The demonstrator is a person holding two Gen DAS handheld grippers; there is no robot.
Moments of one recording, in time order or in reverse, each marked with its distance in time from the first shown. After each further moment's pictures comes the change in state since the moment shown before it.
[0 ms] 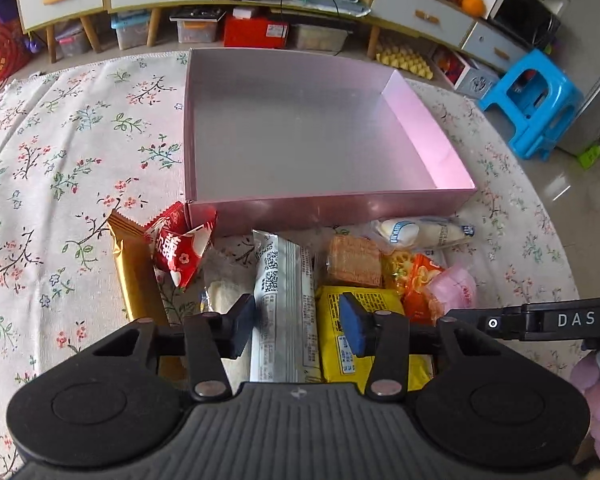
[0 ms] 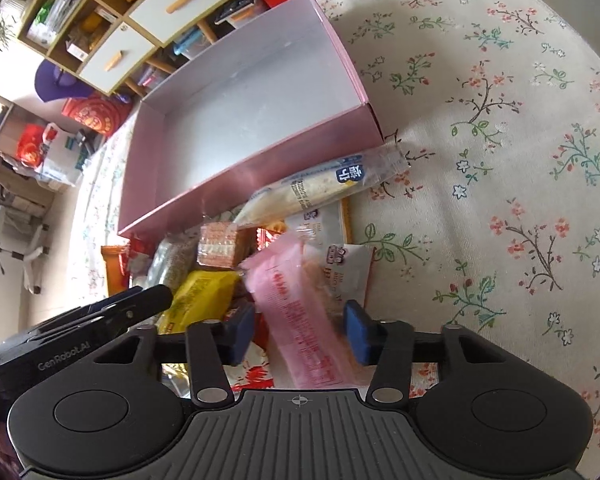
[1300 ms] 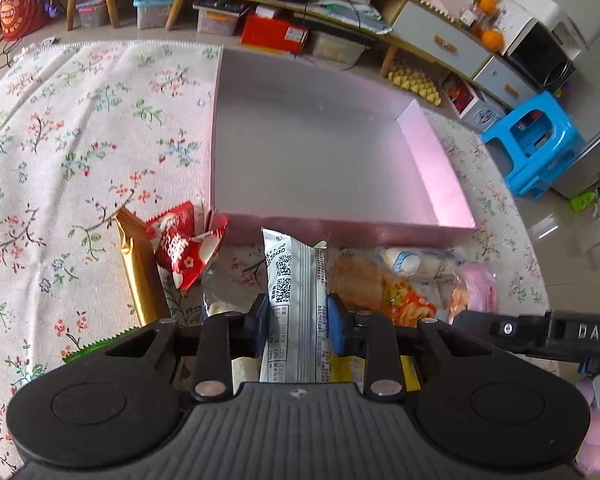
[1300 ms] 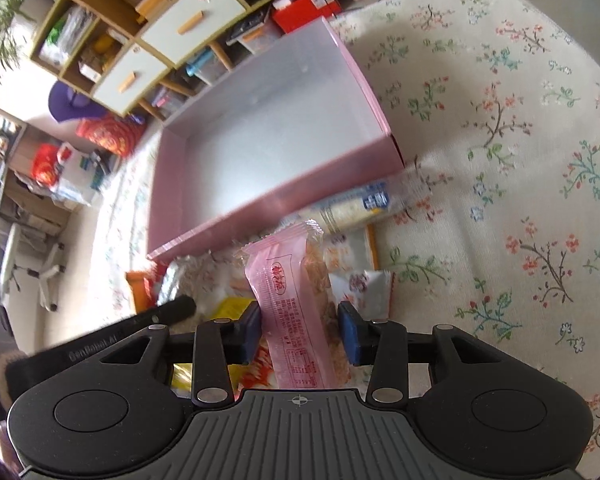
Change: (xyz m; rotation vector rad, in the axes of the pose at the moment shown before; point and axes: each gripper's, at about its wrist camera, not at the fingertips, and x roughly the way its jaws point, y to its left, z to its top) left arm -0.012 0.023 0.007 -0.129 -0.027 -0.056; right arm -0.020 0.009 0.010 0.042 -0.071 0.074
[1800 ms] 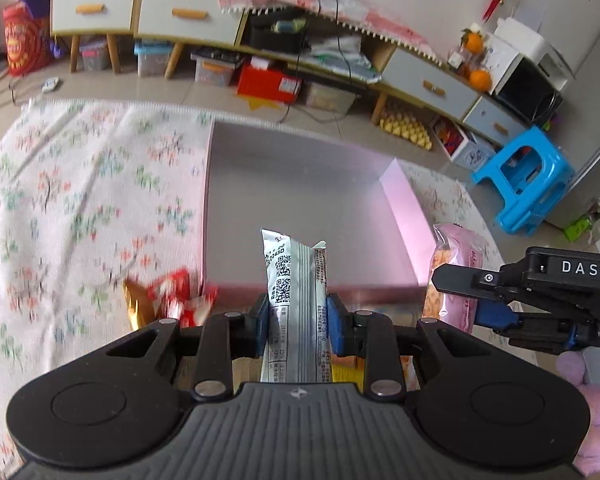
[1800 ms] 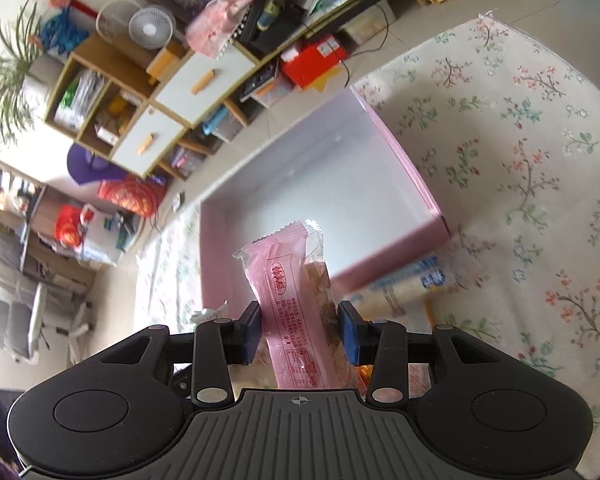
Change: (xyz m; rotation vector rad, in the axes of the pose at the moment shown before) left arm -0.014 -0.013 0.019 0.015 -0.151 0.009; right arm -0.007 0.029 0.034 0.089 -0.147 0.073
